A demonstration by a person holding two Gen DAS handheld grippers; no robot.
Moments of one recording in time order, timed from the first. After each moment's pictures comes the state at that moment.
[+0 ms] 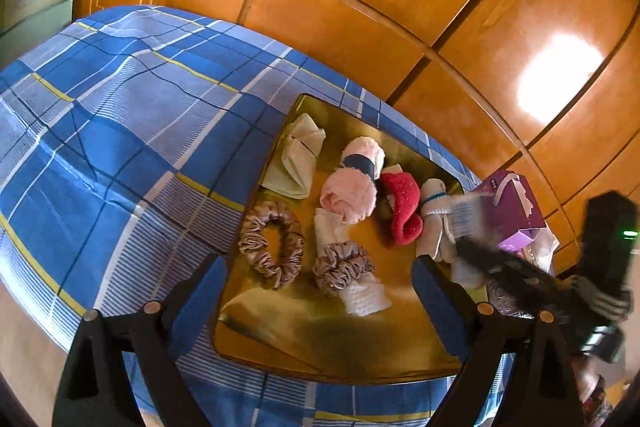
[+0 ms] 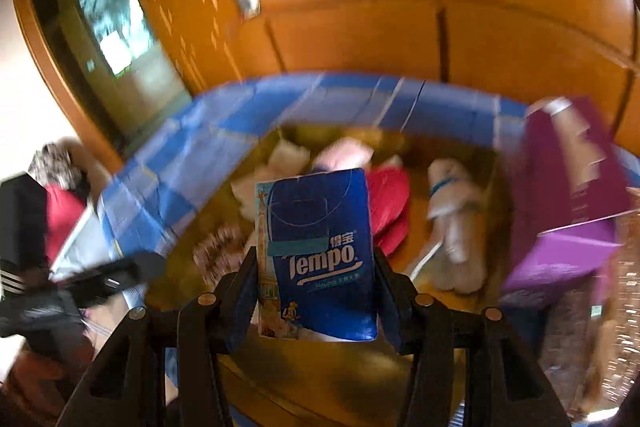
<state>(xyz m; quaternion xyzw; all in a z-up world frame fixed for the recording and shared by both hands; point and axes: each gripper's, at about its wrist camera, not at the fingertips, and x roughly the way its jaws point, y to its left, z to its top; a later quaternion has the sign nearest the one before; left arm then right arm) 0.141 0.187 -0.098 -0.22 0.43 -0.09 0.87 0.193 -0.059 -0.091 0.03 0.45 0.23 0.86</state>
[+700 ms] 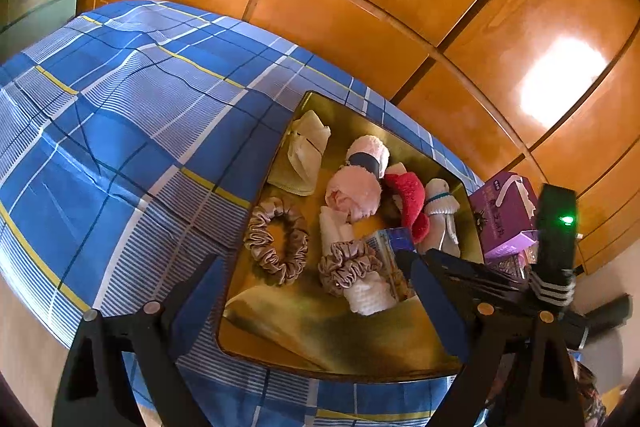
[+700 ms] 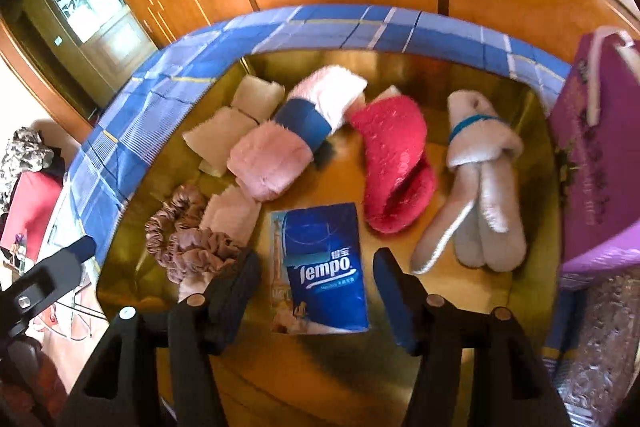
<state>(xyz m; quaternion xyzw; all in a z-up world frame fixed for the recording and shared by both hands) 0.141 0.187 -0.101 -0.23 0.43 -0.09 0.87 0.217 -0.049 -0.129 0.02 0.53 0.19 0.83</state>
